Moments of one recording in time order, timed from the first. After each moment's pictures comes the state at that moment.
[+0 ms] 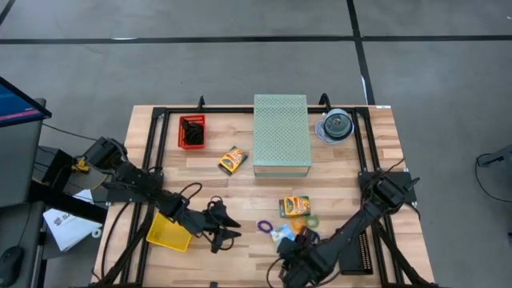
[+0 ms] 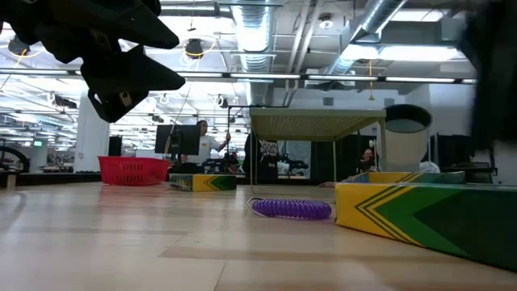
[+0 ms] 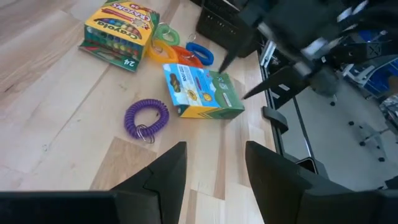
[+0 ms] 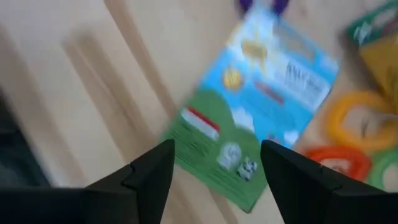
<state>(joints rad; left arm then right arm) -0.60 1.58 0.60 0.54 -0.41 -0.76 0.73 2.13 1.67 -0.98 0.36 1.23</state>
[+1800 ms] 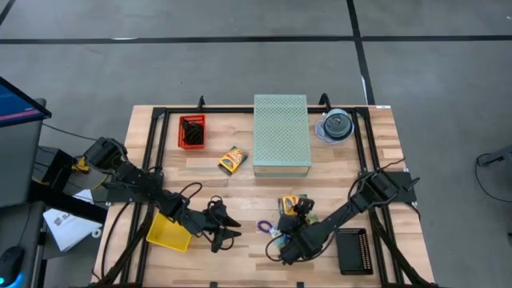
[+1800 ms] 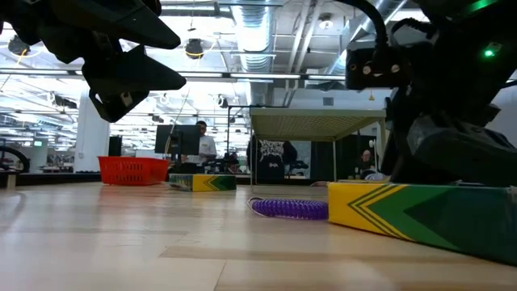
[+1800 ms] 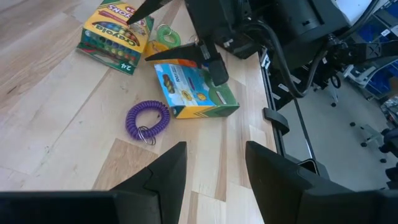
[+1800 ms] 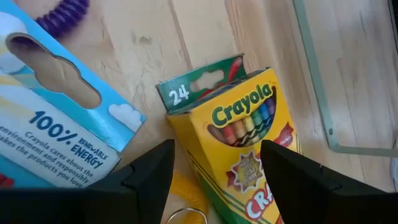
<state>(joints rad) -0.60 1.58 0.60 0.54 -0.42 -0.76 0.60 2.13 1.40 -1.04 0.68 0.92</state>
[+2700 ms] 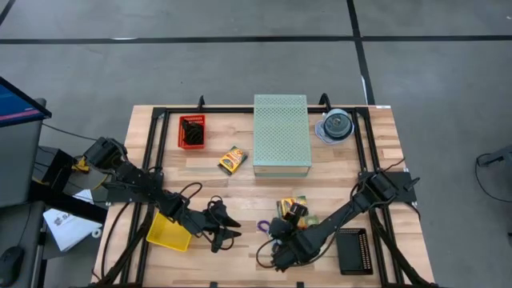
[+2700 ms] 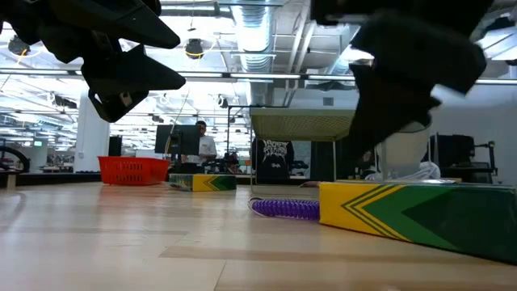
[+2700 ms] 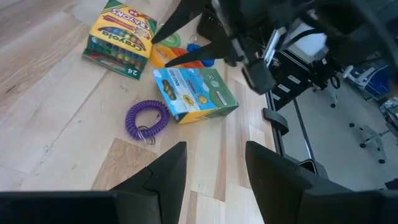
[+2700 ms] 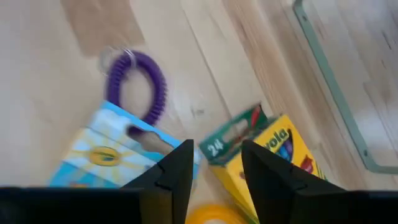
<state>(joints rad) -0.60 1.58 0.60 0.54 -0.42 -0.77 0.62 2.14 1.59 -1.02 0.66 0.98</state>
